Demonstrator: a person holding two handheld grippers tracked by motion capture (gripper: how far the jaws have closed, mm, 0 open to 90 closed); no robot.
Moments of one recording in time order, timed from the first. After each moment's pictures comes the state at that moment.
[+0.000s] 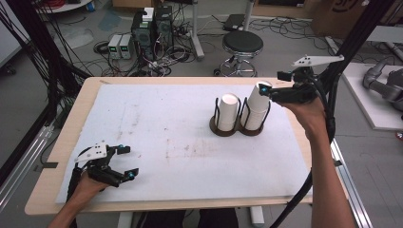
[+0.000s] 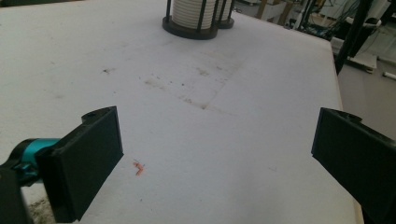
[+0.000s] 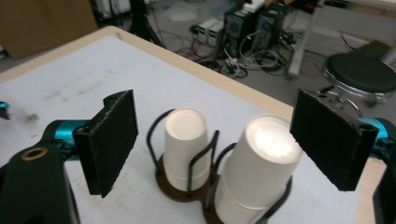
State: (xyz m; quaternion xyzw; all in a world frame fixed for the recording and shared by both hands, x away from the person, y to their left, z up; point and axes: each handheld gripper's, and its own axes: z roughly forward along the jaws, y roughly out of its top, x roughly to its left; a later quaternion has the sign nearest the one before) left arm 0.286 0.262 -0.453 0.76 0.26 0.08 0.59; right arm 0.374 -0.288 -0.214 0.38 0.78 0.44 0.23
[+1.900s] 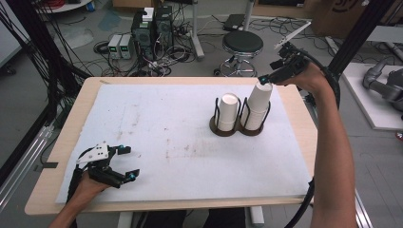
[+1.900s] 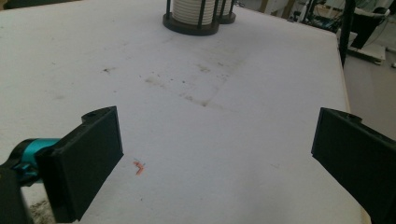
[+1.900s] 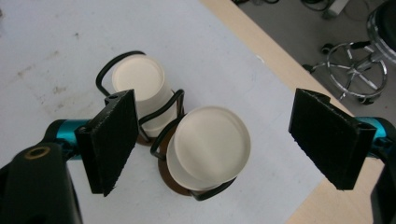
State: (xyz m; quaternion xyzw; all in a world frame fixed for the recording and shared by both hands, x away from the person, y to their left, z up) left arm 0.284 0.259 -0.453 0.77 0.25 0.10 0.58; right arm 0.473 -0.292 -0.204 0.30 0.90 0.28 0.14
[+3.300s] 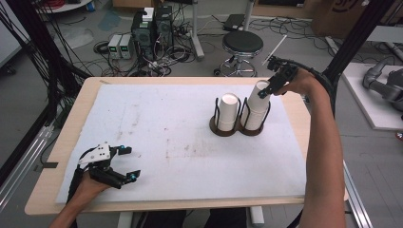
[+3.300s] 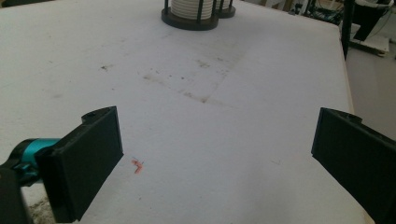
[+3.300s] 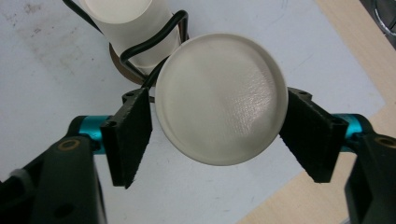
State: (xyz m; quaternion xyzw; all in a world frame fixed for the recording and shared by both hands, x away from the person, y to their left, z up) left arm 0.284 0.256 -0.453 0.78 0.24 0.10 0.57; right arm 0.495 -0.282 -0.242 0.30 0.94 0.14 0.07
